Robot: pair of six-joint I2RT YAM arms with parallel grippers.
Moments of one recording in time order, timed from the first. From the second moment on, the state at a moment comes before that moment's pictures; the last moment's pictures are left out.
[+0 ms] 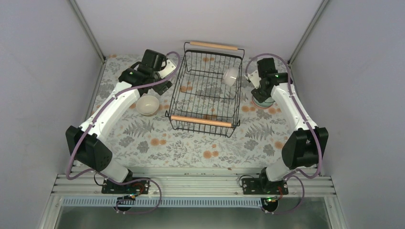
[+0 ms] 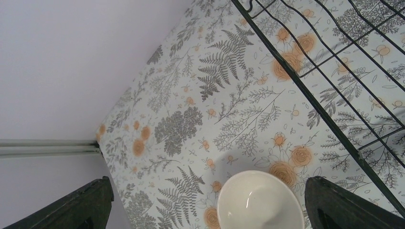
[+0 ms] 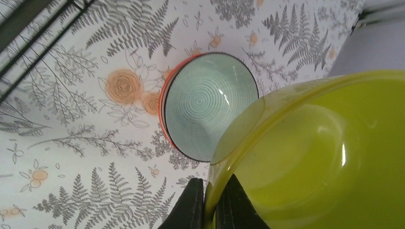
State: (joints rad) left arm -0.44 1.55 1.56 -0.82 -0.31 0.49; right arm 0.17 1.57 1.45 -0.99 0.28 -0.53
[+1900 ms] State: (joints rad) left arm -0.46 1.53 1.50 -0.81 -0.30 0.49; right arm 0.03 1.82 1.44 -0.87 0.03 -0.58
